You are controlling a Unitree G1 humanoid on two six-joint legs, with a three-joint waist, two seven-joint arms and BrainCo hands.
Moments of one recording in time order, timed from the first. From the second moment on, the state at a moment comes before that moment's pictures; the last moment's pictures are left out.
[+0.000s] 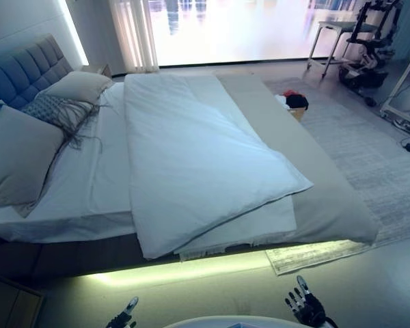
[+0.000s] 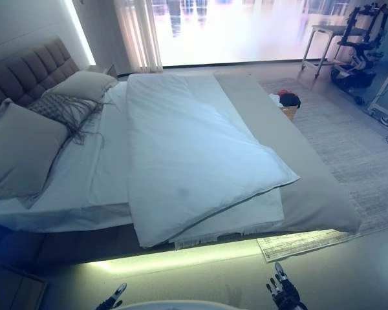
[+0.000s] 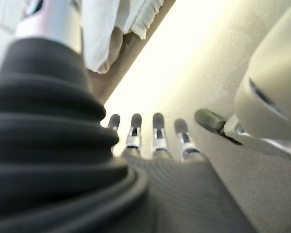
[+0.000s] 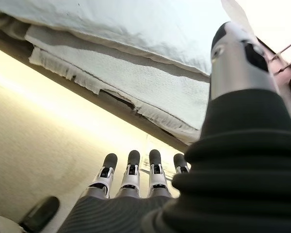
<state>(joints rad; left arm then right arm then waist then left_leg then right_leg) 0.07 0.24 0.03 1.32 -0.76 -0.01 -0.17 0.02 -0.24 -0.03 1.30 1.10 -0.08 0.31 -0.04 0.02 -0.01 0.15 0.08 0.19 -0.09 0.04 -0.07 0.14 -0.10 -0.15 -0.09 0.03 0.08</state>
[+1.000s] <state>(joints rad) 0.06 0.20 0.10 1.37 -0.78 -0.01 -0.11 -0.06 -0.19 0.02 1.34 0.91 -0.28 0.31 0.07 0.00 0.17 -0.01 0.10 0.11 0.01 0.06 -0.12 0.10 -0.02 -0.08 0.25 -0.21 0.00</state>
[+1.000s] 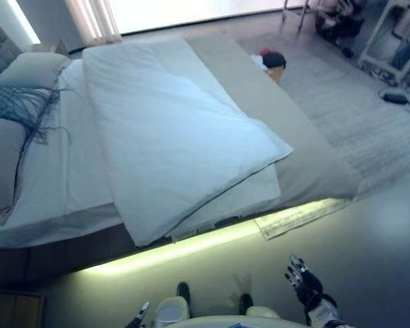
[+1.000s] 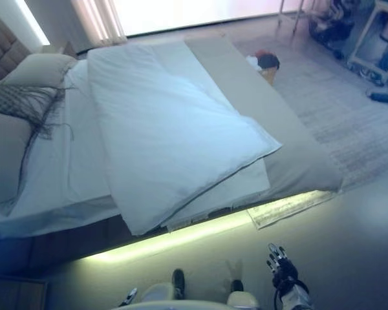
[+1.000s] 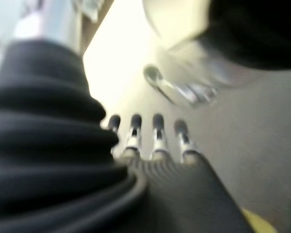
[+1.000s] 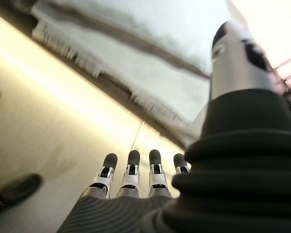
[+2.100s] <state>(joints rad) 0.01 0.18 0.00 1.36 -0.75 -0.05 -0.16 -0.14 -0.26 -0.11 1.26 1.10 -0.33 0.19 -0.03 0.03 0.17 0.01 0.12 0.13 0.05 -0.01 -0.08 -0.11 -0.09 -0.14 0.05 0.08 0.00</state>
